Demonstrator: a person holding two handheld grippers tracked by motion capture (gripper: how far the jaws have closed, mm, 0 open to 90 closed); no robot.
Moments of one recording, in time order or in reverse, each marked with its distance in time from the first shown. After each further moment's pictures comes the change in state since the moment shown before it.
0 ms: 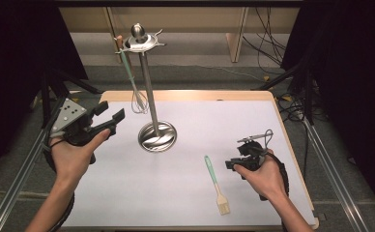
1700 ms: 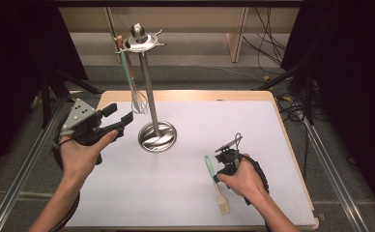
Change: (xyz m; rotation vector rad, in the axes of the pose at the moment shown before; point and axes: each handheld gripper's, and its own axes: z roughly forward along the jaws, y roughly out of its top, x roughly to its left) left arm -0.007 -0.004 0.012 0.037 -0.054 -0.007; right arm 0.032 0.002 0.049 0.315 -0.085 0.011
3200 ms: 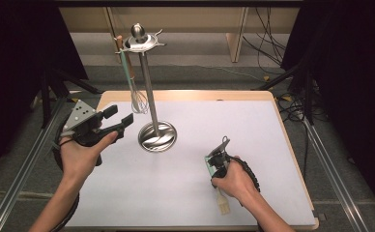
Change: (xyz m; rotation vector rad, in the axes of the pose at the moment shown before) left arm 0.001 -0.003 0.001 0.015 -0.007 0.002; right arm 0.014 0.005 0.022 0.124 -0.073 -0.015
